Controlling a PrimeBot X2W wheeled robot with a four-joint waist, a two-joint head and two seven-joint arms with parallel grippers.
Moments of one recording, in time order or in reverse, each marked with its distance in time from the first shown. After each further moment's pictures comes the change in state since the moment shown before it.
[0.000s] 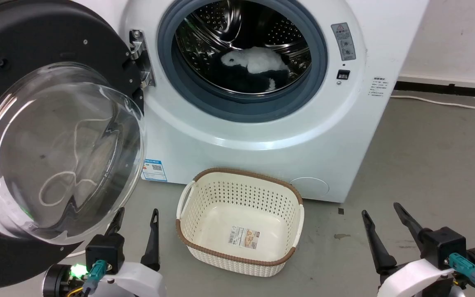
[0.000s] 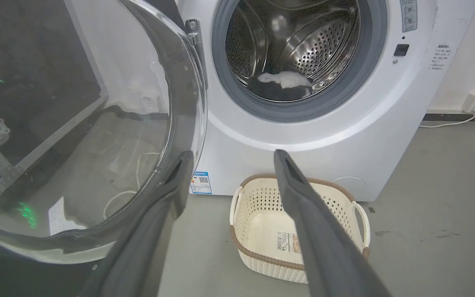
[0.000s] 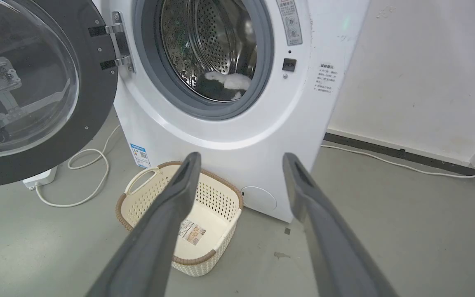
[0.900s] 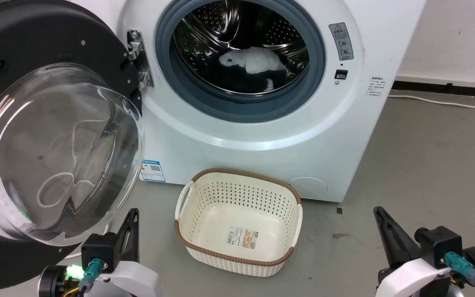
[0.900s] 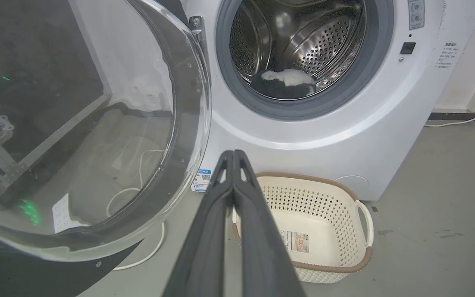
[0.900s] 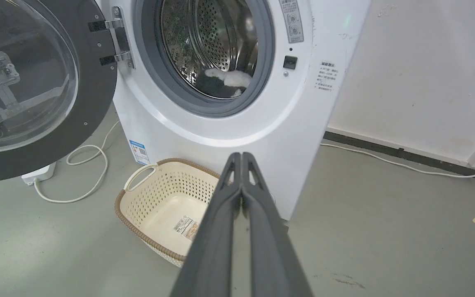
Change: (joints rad) left arm -0.001 0.000 0.015 -0.001 0.000 0.000 0.011; right arm -0.001 0.000 0.007 -0.001 -0.011 0.000 0.011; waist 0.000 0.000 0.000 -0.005
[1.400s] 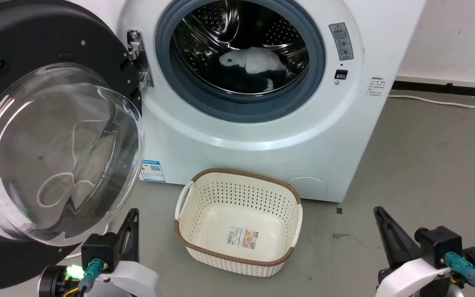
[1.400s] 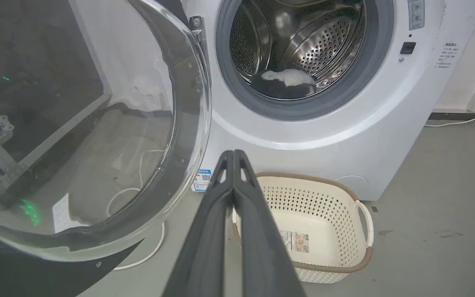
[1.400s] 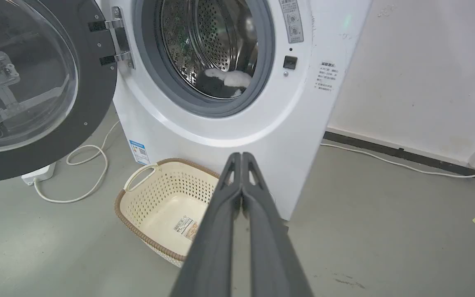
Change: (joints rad) left arm 0.000 0.000 0.000 0.000 0.000 0.000 0.000; right arm 0.000 0.000 0.000 0.000 0.000 0.000 0.000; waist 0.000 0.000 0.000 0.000
